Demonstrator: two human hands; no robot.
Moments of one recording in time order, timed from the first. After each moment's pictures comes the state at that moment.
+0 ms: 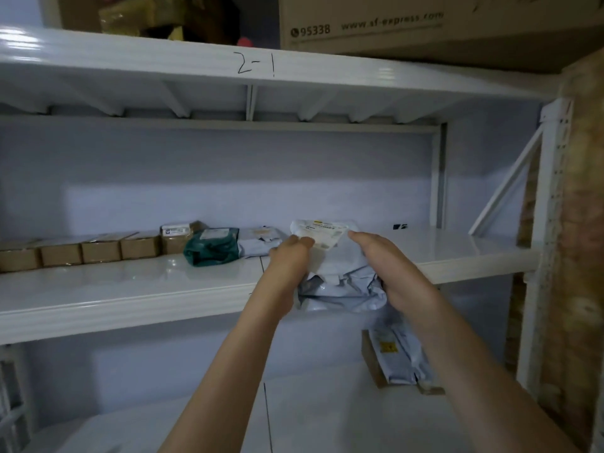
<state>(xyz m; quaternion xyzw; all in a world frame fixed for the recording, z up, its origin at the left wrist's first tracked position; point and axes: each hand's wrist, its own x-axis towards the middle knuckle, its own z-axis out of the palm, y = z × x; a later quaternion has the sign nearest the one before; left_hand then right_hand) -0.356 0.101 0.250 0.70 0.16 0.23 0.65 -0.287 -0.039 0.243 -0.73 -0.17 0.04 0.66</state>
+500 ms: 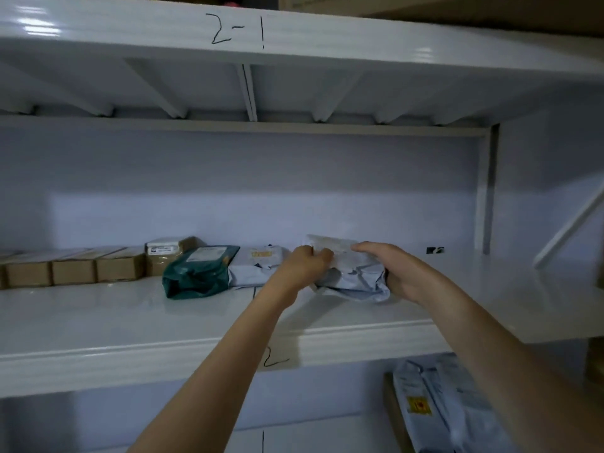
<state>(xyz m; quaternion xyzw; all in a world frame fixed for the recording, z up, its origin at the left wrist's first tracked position) -0.192 0.161 0.261 0.85 0.14 0.22 0.45 -0.103 0.003 0.264 -0.66 -0.29 0.19 0.67</state>
